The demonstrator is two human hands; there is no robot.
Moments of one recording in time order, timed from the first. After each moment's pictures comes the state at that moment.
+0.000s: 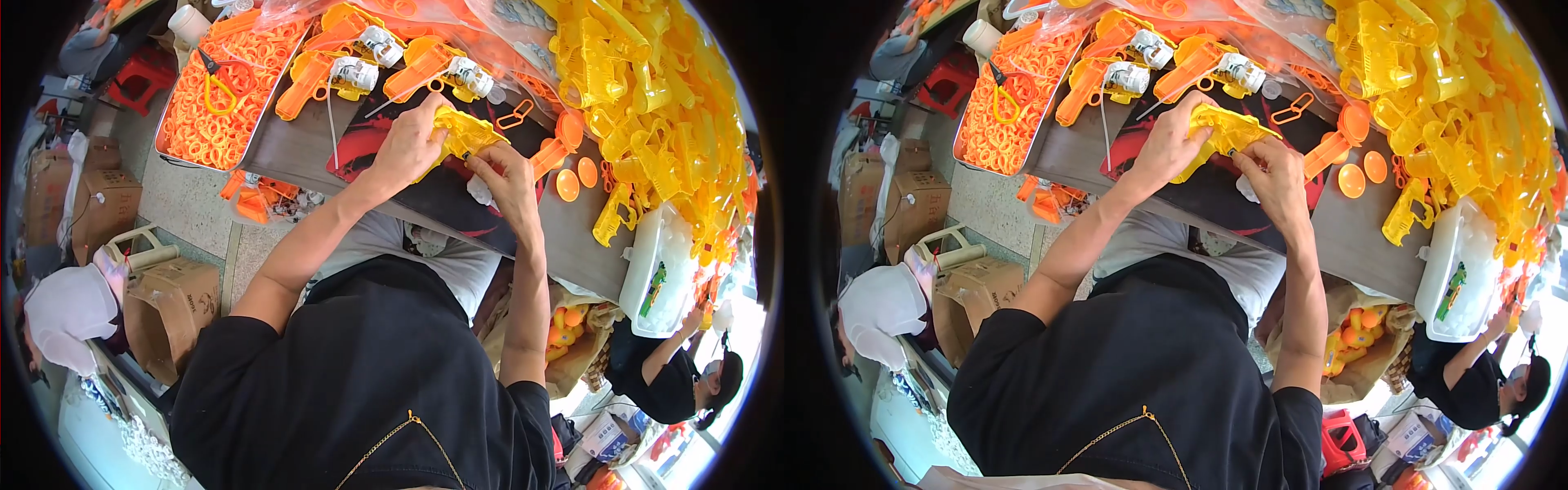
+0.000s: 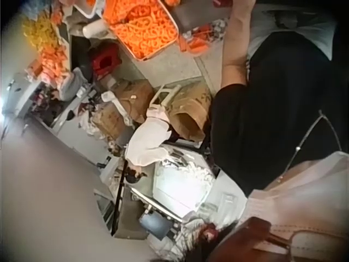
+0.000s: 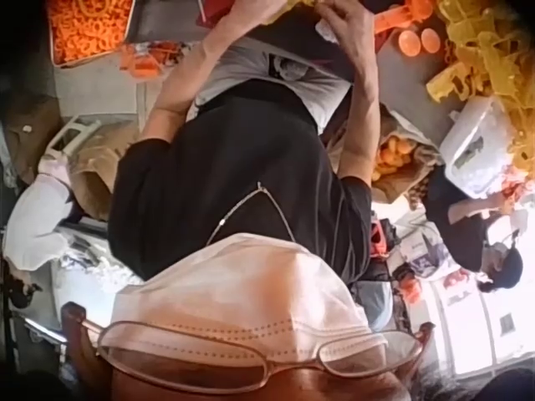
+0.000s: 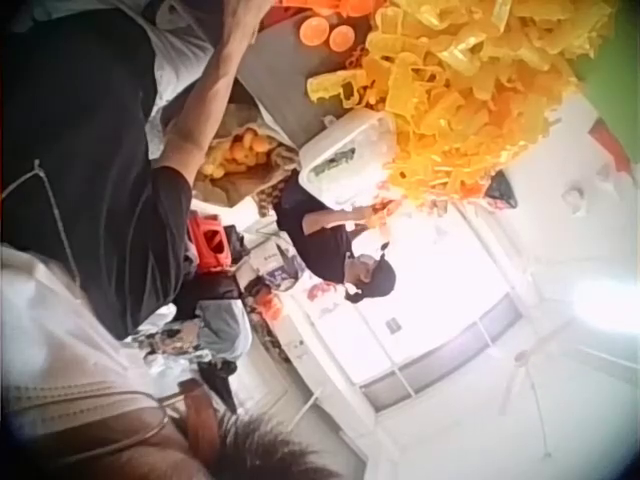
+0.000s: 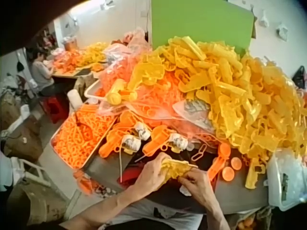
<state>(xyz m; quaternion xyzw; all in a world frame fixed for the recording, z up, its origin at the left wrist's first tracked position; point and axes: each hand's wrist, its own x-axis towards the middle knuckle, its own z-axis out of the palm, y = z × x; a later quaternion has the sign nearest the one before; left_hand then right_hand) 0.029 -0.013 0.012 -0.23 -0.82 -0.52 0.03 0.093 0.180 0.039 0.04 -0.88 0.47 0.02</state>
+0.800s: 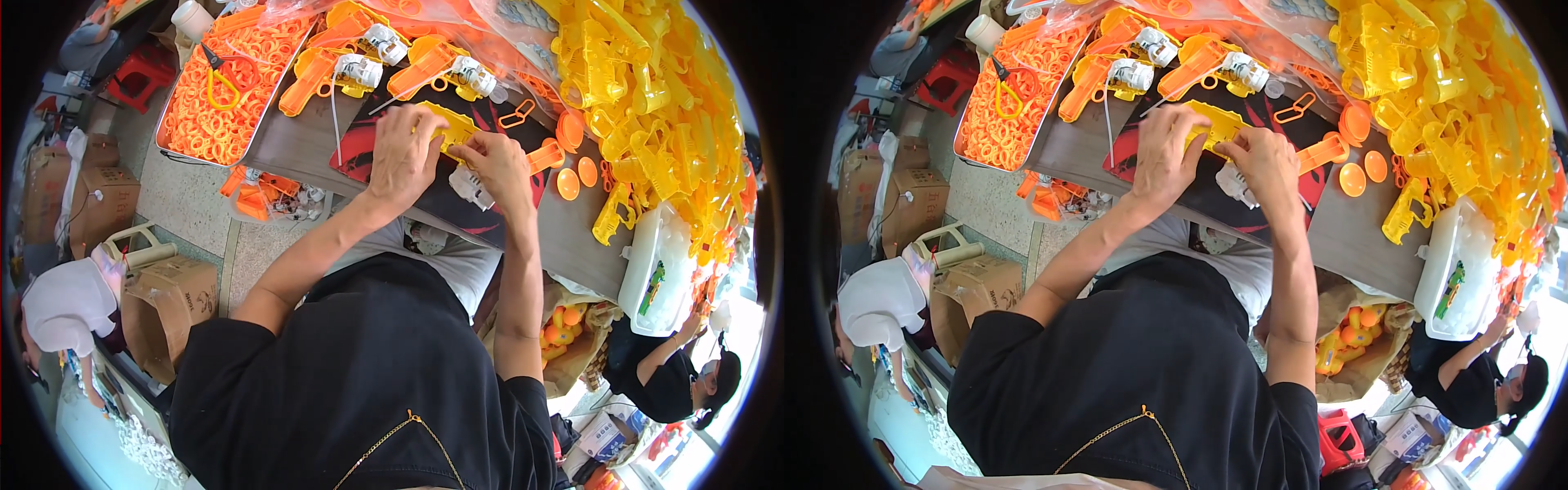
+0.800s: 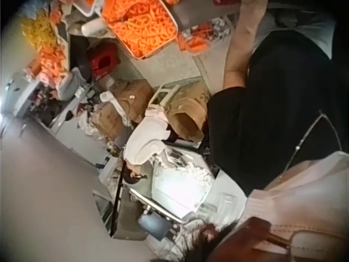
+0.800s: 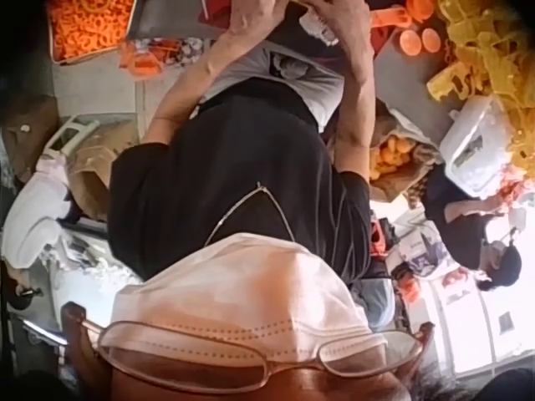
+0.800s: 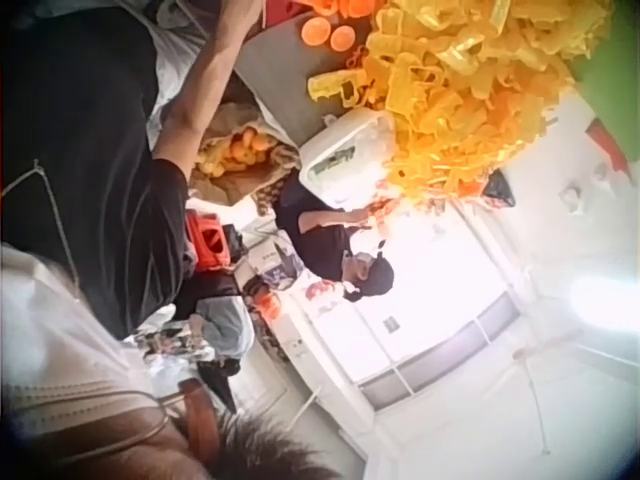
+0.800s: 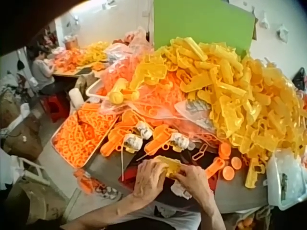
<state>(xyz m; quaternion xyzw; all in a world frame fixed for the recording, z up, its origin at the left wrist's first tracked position) 0.061 -0.021 0.014 -0.24 -0.87 -0.31 0.29 0.076 0.157 0.054 -0.04 -0.94 0.34 -0.05</state>
